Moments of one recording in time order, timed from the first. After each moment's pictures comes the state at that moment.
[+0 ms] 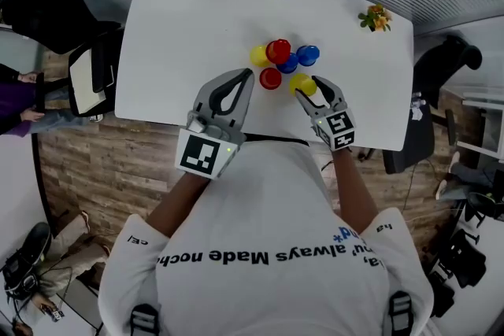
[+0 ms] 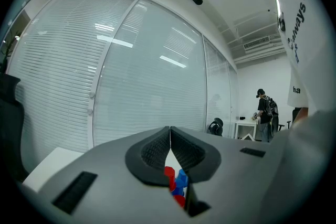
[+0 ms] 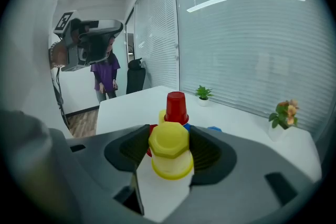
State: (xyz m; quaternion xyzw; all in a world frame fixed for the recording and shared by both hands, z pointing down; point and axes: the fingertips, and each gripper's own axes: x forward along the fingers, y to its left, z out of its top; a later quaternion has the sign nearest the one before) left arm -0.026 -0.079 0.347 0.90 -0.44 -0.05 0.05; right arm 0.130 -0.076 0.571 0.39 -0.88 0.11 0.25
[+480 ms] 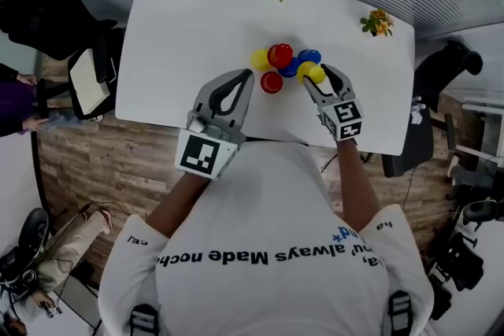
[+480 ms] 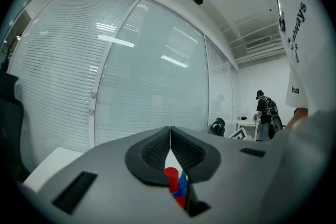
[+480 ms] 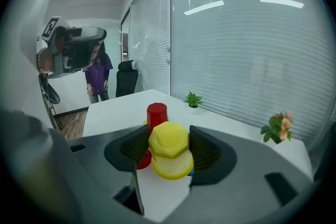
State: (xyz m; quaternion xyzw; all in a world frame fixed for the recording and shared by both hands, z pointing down) left arm -0.029 -0.091 0.348 0.89 -0.44 -0.05 0.05; right arm 0.146 -0.124 0.551 0.42 -0.87 0.10 0.25
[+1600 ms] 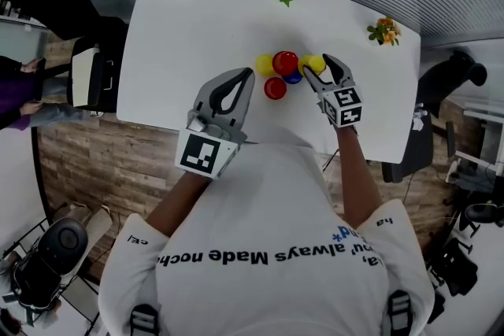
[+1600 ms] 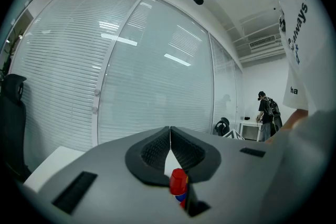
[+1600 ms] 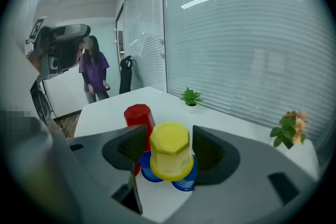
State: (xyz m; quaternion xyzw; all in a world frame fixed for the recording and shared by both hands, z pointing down) left arm -0.040 -0.118 0.354 0.89 -0.46 -0.04 0.06; right arm 0.138 -0.180 0.571 0.42 -0.86 0.13 0.26
